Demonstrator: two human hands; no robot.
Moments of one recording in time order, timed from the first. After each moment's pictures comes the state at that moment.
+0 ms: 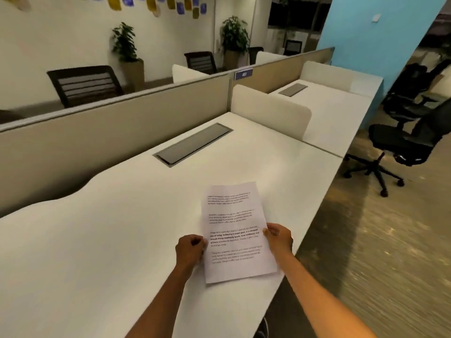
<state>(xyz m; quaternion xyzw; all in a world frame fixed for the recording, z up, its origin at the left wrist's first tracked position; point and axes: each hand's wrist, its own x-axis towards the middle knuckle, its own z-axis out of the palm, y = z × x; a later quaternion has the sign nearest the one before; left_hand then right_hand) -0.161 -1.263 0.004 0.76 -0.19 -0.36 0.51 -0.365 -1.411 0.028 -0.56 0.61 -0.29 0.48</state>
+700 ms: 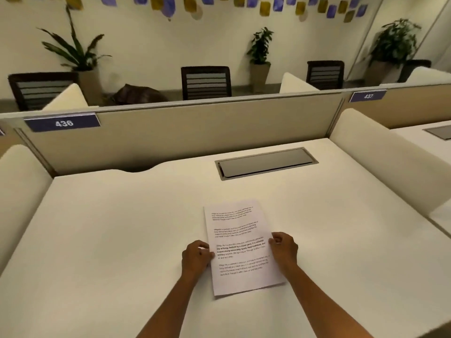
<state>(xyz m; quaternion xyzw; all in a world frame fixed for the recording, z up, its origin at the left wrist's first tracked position) -0.145 -1.361 -0.004 0.84 0.03 -0.20 0.50 -0.227 -1.601 0.001 -0.77 0.43 -0.11 0.46</state>
